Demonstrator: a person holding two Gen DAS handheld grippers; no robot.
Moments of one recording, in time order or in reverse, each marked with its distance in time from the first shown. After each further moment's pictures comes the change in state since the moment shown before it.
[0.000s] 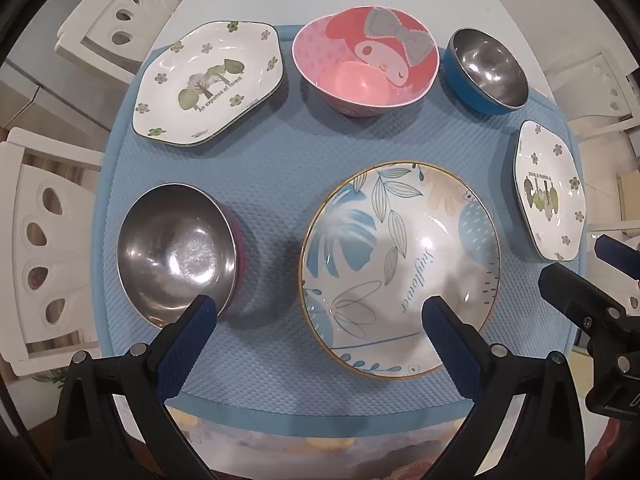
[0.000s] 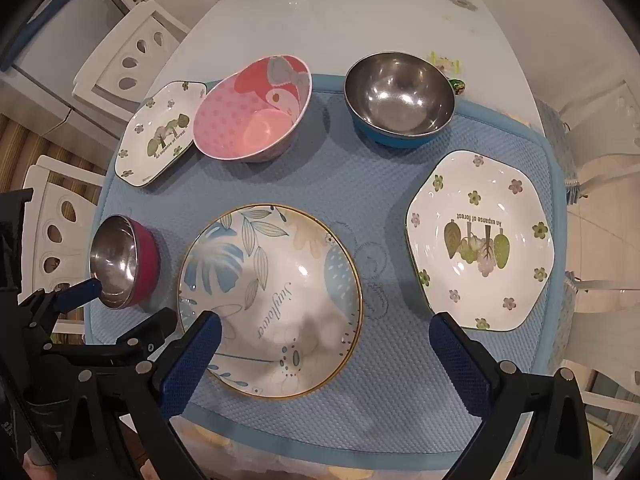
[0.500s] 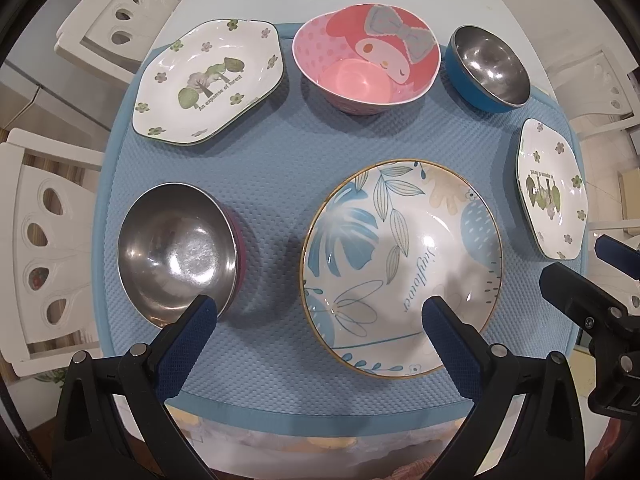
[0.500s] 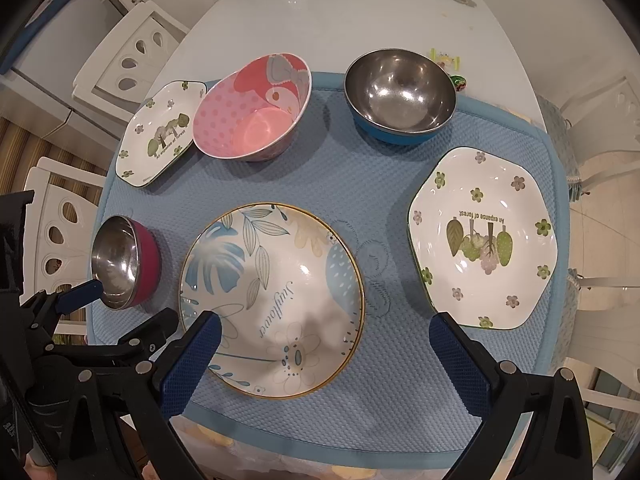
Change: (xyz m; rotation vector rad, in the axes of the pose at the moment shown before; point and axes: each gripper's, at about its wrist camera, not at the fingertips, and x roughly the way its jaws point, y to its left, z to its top) left arm 0.001 0.000 0.001 0.005 0.010 0.009; right arm 0.001 -0.001 0.000 0.007 0.006 0.012
